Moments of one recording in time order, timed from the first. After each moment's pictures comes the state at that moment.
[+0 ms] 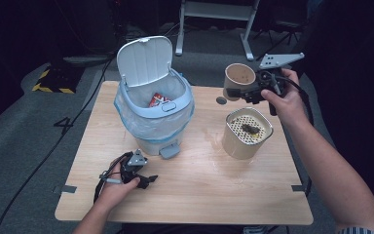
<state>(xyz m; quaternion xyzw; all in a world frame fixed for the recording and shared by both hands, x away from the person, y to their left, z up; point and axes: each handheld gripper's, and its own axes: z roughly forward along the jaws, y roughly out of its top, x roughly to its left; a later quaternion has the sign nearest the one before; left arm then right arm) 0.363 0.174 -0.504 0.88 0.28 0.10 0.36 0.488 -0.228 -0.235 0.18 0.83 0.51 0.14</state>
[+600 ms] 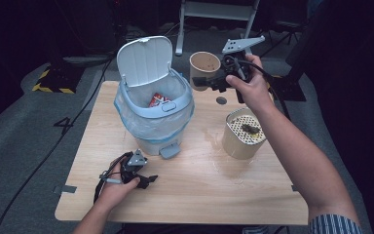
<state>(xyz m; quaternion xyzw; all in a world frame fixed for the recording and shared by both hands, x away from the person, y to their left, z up) 0.363 0.174 -0.504 0.88 0.28 0.11 0.36 0.510 -0.139 -0.219 0.15 0.83 0.52 0.10</state>
